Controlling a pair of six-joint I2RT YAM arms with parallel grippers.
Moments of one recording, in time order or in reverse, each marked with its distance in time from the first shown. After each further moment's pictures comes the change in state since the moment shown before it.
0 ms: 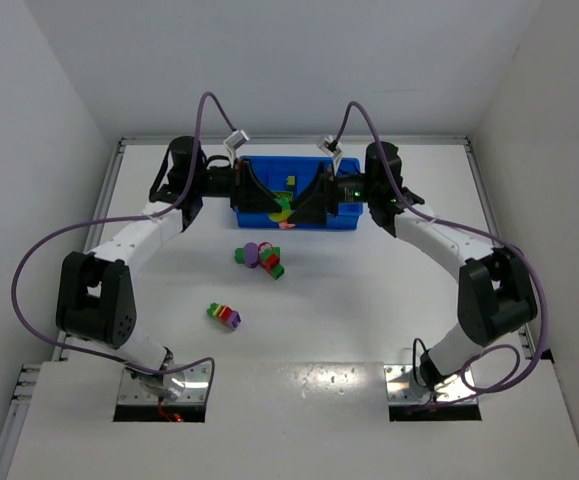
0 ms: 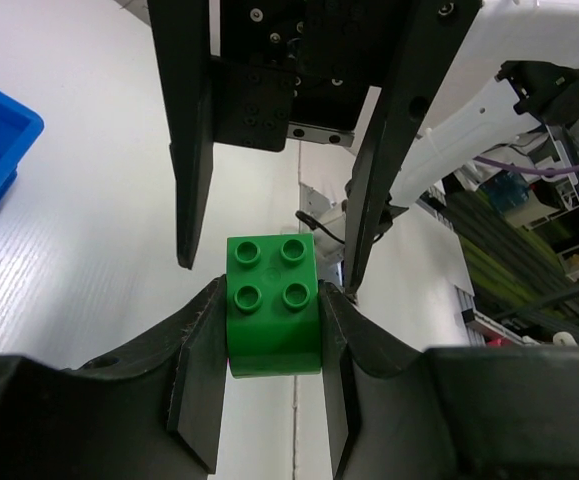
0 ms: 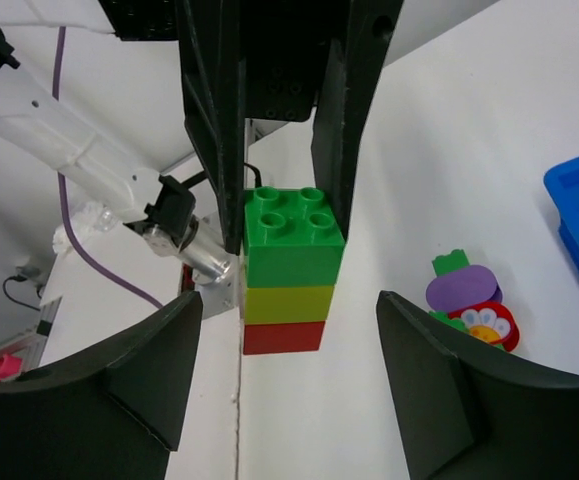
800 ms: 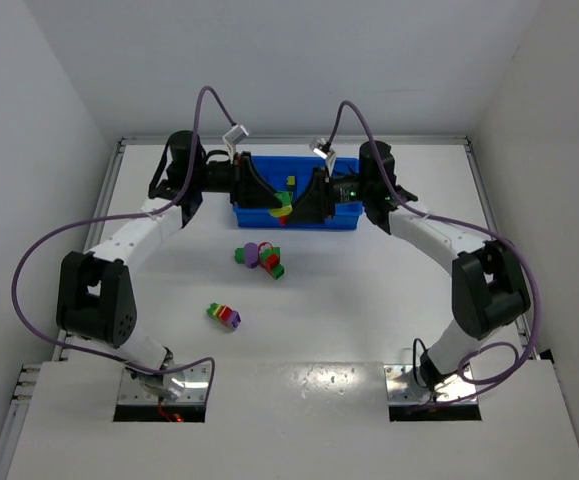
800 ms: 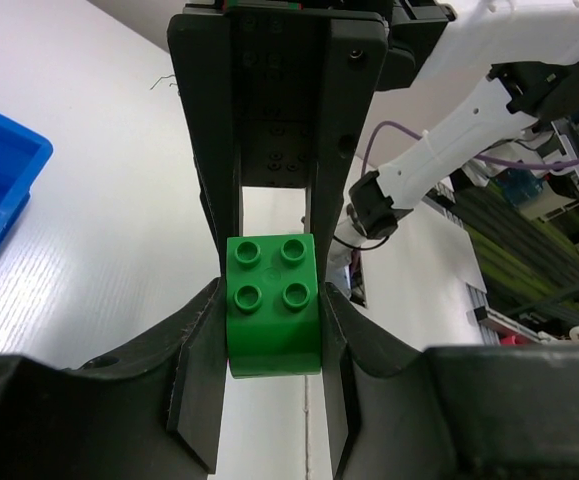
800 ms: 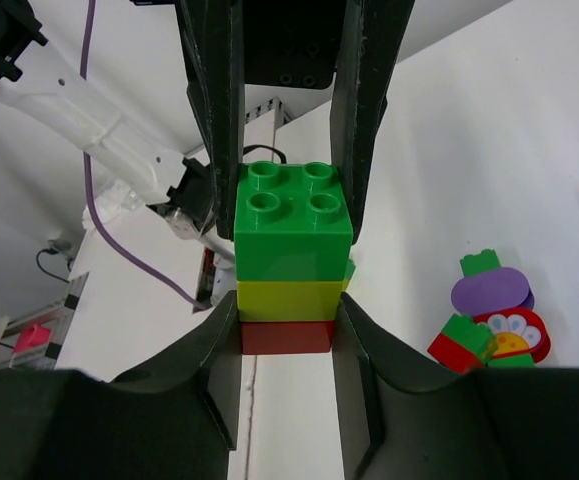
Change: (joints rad) left arm -0.004 0.006 0.047 -0.012 0.005 0.021; right arm 0.020 0.054 0.034 0.009 -0.078 0.010
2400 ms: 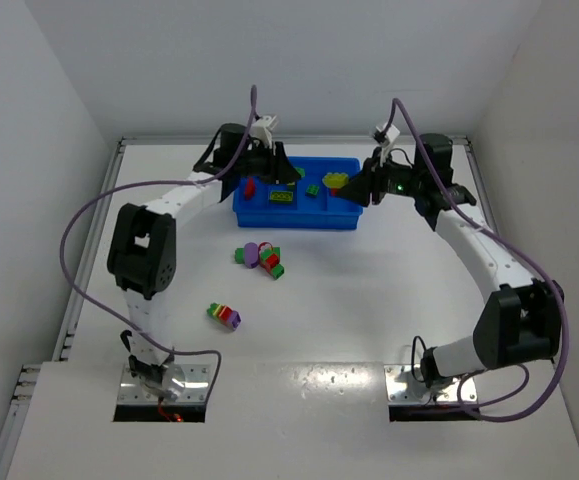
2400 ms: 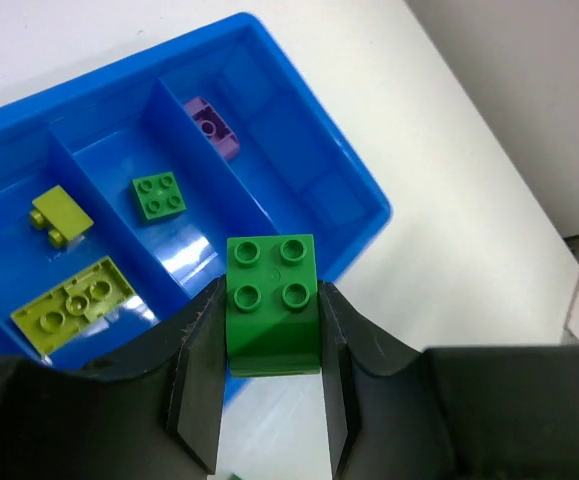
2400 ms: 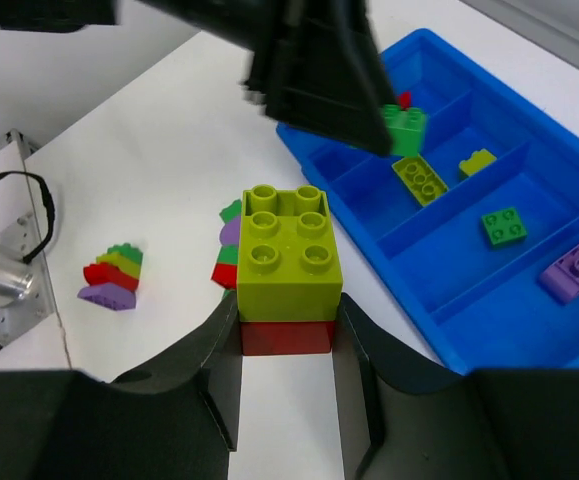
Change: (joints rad) left arm -0.079 0.357 0.301 -0.224 -0.684 0.212; right arm -0.256 -0.190 0.021 -0.430 0.322 -0.419
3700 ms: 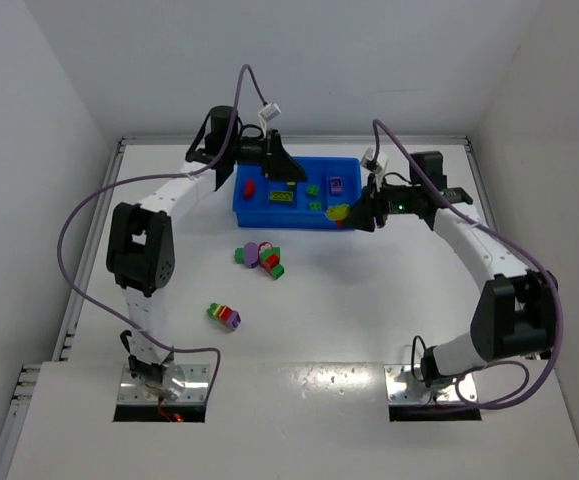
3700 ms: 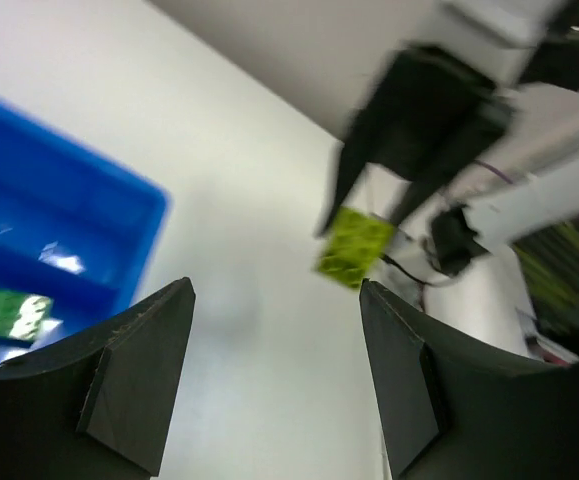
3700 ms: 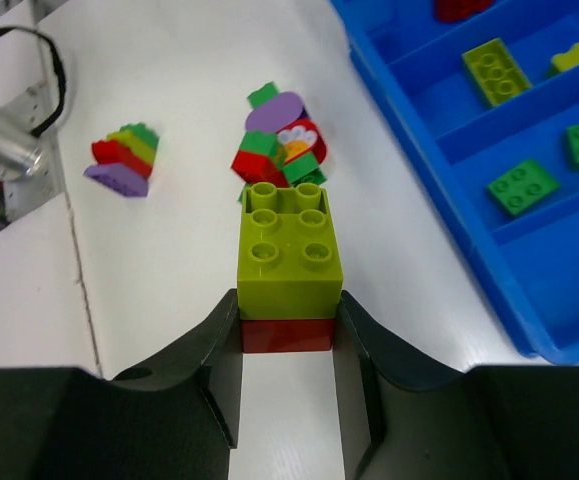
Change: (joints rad) left arm 0.030 0.089 0.147 0.081 0.534 -0.108; right arm -0.029 -0.005 -0.062 -0.293 -0.098 -0.334
